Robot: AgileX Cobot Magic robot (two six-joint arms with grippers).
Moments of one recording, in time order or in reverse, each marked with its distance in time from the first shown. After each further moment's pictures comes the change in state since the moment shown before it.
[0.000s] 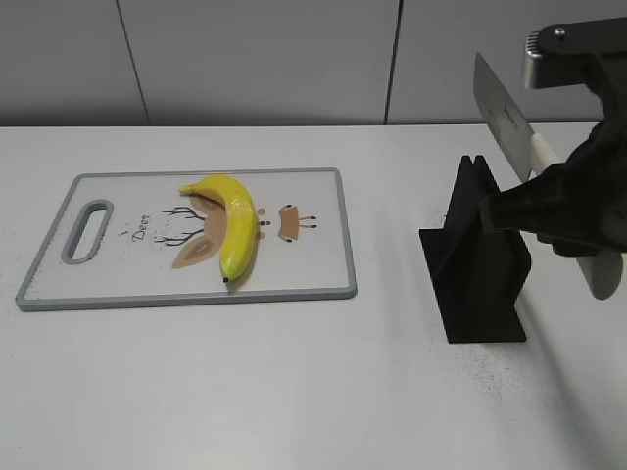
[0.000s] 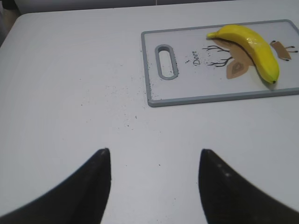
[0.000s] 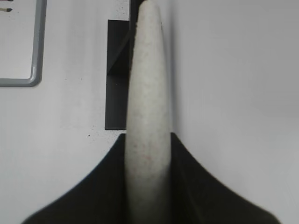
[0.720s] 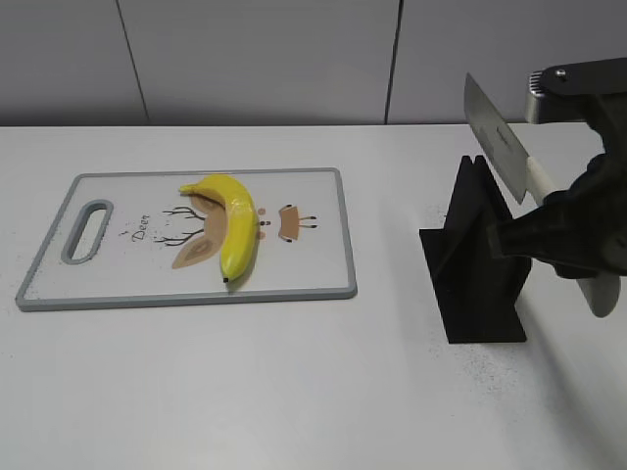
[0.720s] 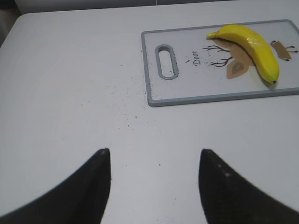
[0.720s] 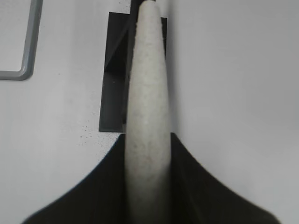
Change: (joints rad) left arm 0.000 0.000 0.000 0.000 0.000 0.000; right arm -0.075 -0.011 0.107 -0.010 -0.153 -0.042
